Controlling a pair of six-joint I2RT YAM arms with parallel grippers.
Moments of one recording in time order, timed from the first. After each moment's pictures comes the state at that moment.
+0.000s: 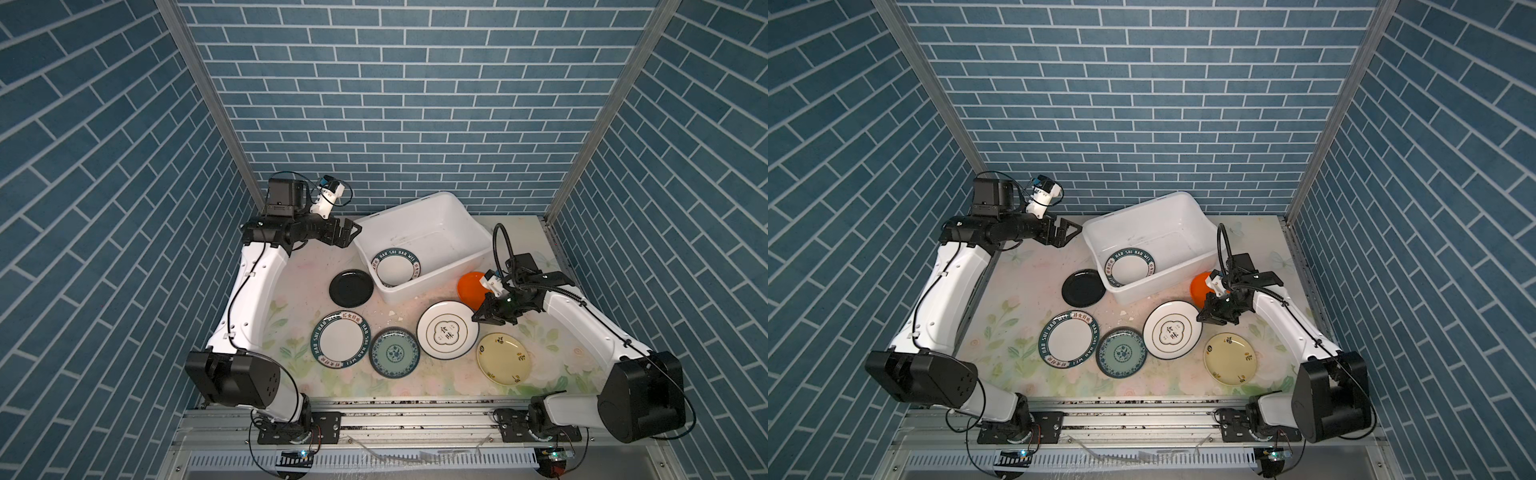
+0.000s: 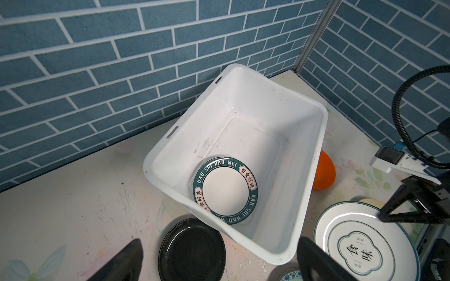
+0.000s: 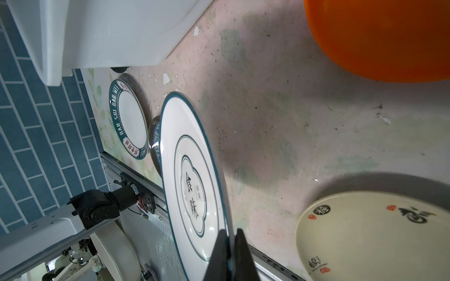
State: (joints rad) left arm -0.09 1.52 1.73 -0.88 0.51 0.20; right arm 0.30 1.33 1.02 -1.00 -0.61 0.26
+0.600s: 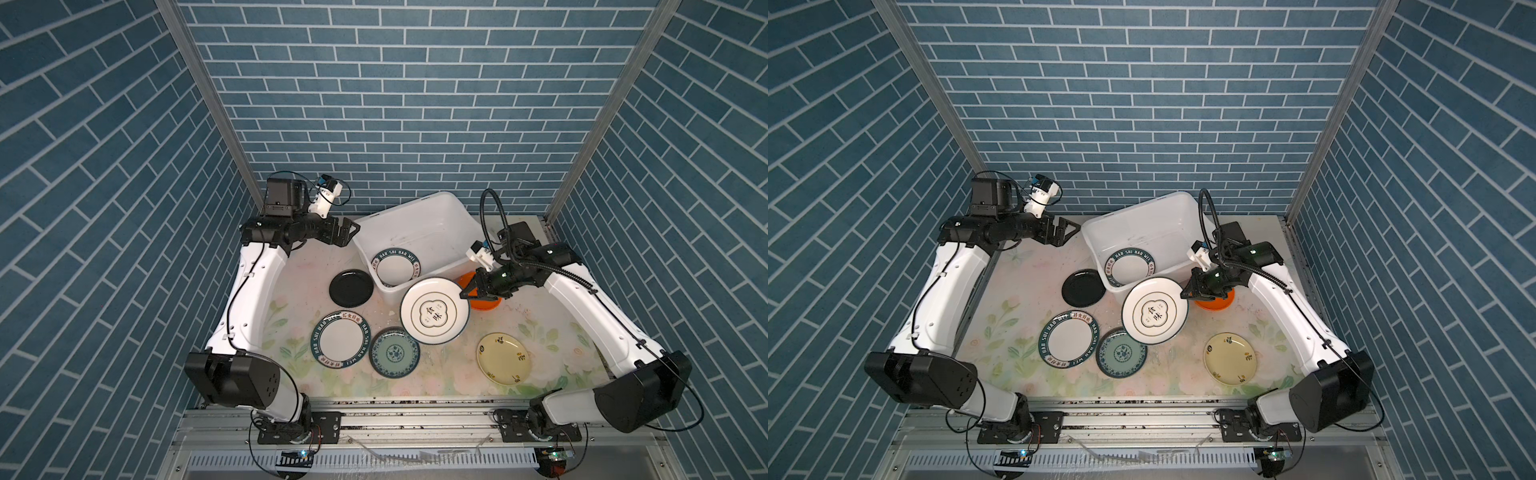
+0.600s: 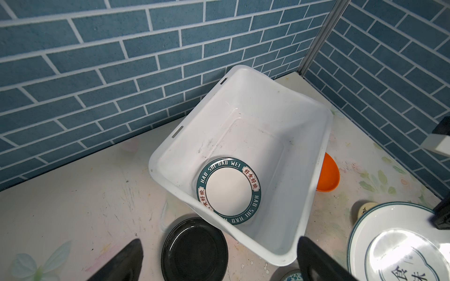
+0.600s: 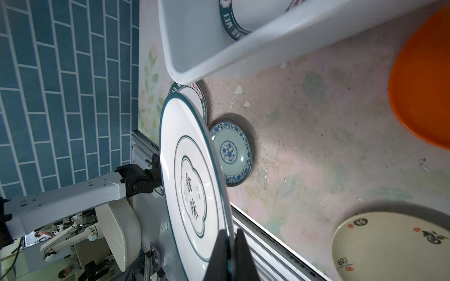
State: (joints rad) left arm -0.08 1.51 1.73 -0.88 0.49 0.19; right arm 0.41 1.42 1.47 -1.19 -0.65 0.26
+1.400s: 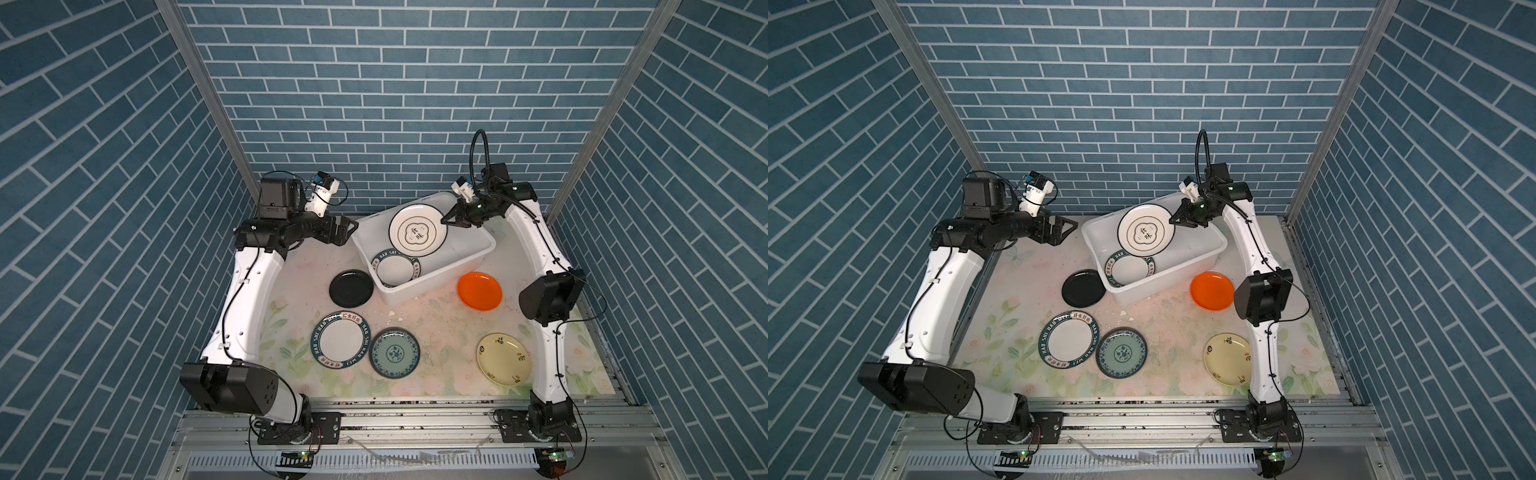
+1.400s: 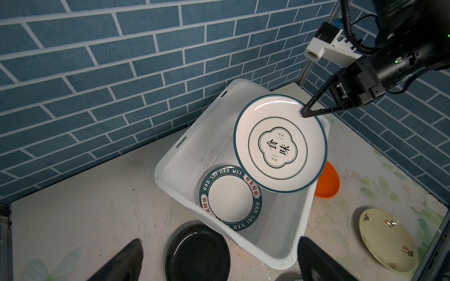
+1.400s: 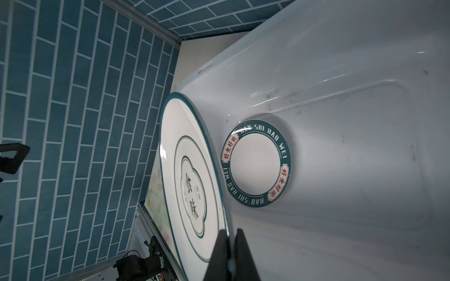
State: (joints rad) left arm -0.08 1.48 1.73 -0.85 0.50 0.19; right arm 0.29 2.30 2.53 -1.22 -0.71 0.19
